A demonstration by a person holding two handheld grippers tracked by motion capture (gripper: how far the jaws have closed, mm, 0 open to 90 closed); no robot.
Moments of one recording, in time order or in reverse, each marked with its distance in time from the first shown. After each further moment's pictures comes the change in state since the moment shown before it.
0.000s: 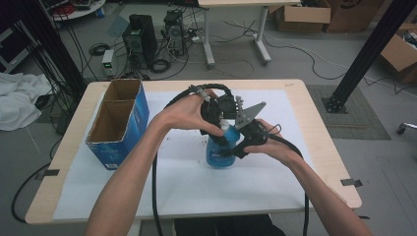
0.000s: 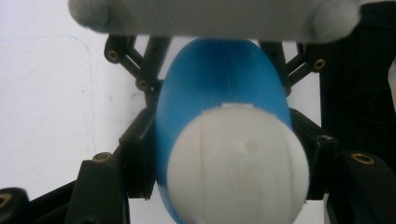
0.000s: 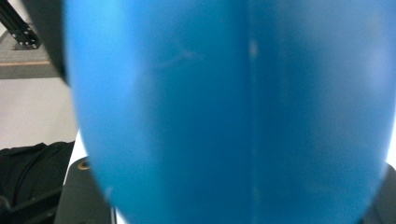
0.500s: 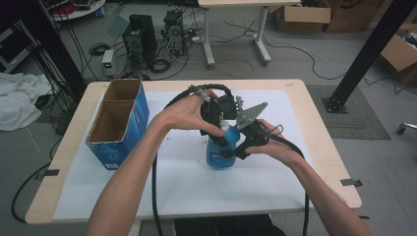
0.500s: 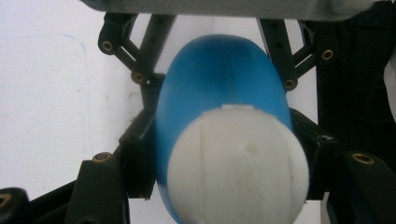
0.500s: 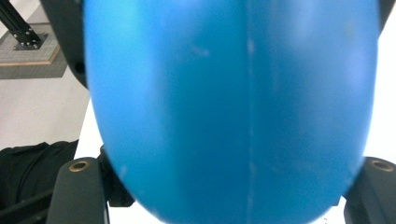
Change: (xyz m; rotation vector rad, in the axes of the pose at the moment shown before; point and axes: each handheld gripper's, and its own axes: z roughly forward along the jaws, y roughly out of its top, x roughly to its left) left arm -0.002 0.000 -0.001 -0.002 -0.005 -0.005; right arm 0.002 -0.001 -0.003 0.000 0.001 -0.008
